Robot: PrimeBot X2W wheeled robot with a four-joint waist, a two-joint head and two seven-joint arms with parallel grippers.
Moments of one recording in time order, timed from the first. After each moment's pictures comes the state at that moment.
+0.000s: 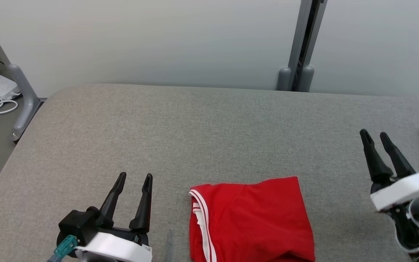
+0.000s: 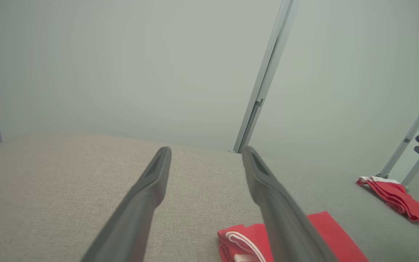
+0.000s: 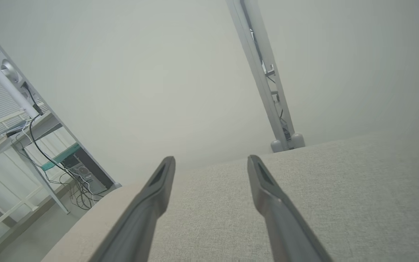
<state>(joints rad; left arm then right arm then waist) -0.04 0.05 -0.16 0.22 -0.37 -0.13 -0.26 -0.39 -0.45 0.47 0.45 1.08 0.13 -0.26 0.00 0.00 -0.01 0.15</state>
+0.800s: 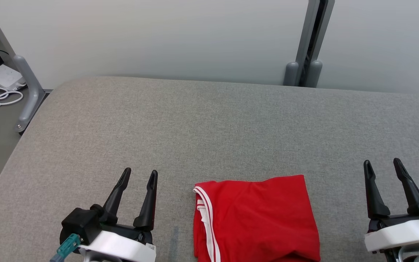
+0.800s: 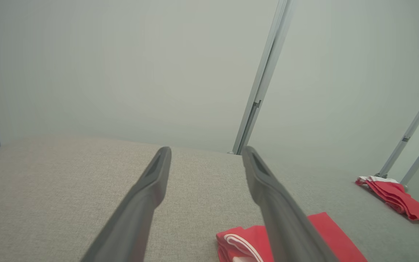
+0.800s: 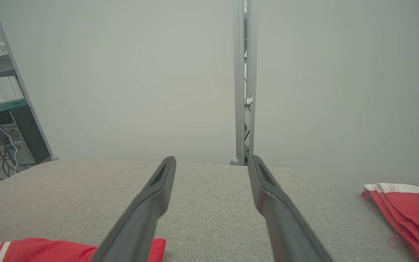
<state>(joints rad) -0.04 0.05 -0.18 0.18 -0.36 -0.13 -0.26 -0.05 -0.13 -0.02 0.17 0.23 0.13 -0.26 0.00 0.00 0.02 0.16</state>
